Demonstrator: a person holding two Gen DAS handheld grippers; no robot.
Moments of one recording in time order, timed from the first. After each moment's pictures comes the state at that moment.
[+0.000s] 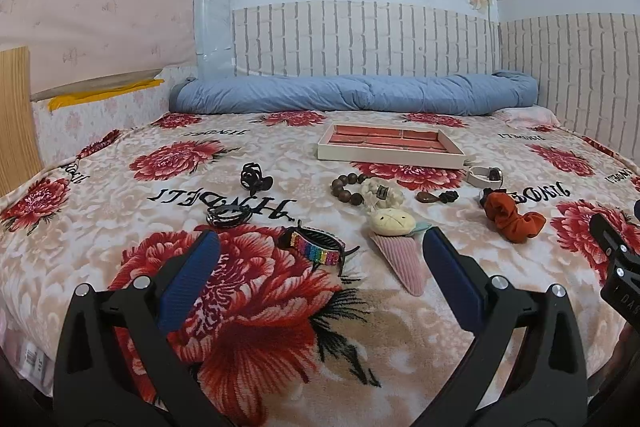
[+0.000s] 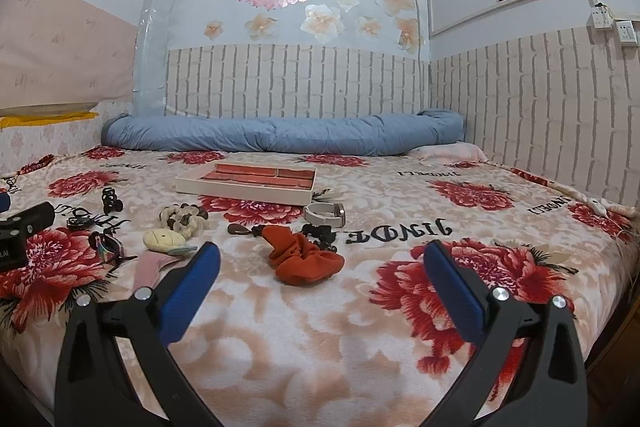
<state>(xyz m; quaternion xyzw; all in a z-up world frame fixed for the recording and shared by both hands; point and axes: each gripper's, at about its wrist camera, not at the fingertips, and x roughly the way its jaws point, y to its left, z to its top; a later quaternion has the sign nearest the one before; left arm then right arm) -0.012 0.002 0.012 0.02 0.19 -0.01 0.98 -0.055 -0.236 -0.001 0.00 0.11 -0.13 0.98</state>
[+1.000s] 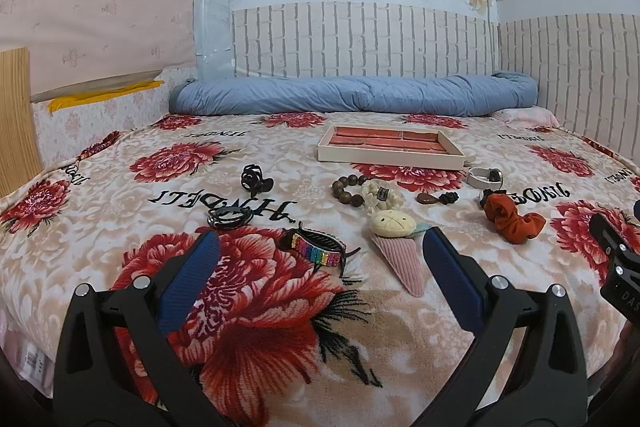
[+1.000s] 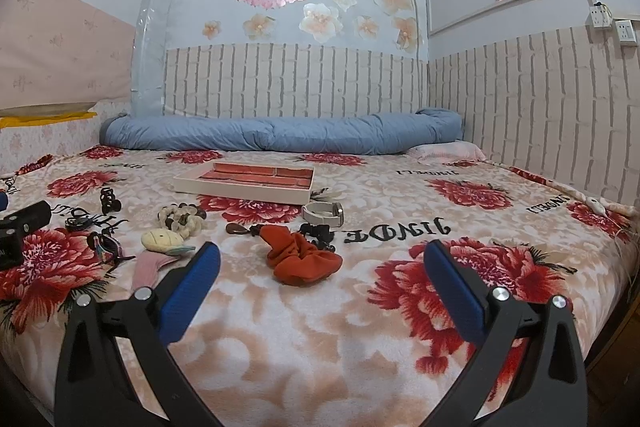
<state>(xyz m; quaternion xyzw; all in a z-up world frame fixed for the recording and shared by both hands) -0.013 0.000 0.014 0.02 0.19 -0.01 0.98 -0.056 -0.241 0.002 0.00 0.12 -0.13 0.98</state>
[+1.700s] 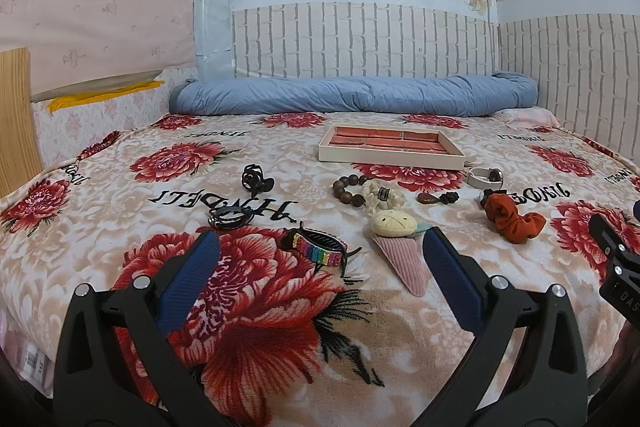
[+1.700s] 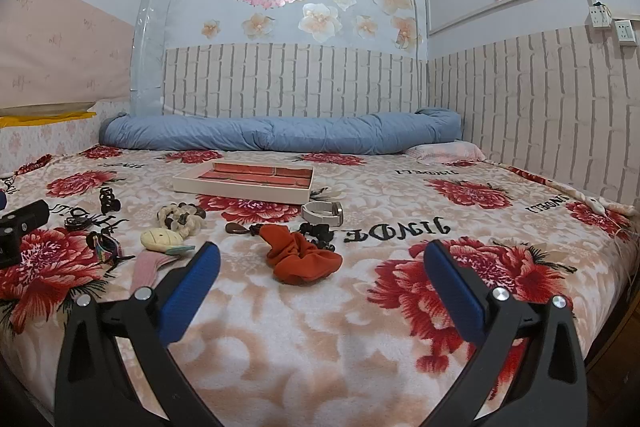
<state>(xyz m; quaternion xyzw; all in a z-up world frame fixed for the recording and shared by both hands) -0.013 0.001 0.014 0.02 0.19 -0.01 0.98 -0.055 -0.241 0.000 0.00 0.12 -0.13 0.98</state>
